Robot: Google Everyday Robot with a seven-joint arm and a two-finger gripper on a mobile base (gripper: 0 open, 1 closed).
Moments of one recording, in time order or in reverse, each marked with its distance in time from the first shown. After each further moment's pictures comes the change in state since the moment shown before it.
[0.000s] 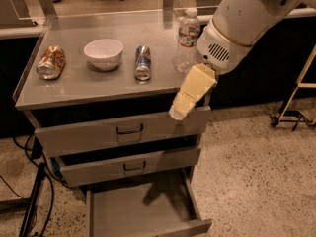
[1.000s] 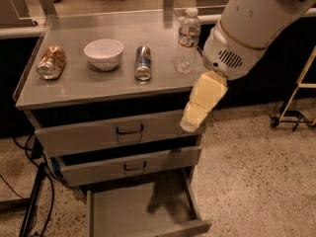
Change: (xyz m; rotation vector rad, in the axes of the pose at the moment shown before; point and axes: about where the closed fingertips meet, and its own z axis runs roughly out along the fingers) arm 0.025 0.016 -0.021 0.069 0.059 -0.075
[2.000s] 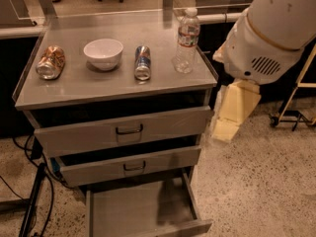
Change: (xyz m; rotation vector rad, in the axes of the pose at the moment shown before) arm 0.022 0.024 -0.034 0.047 0.007 -0.224
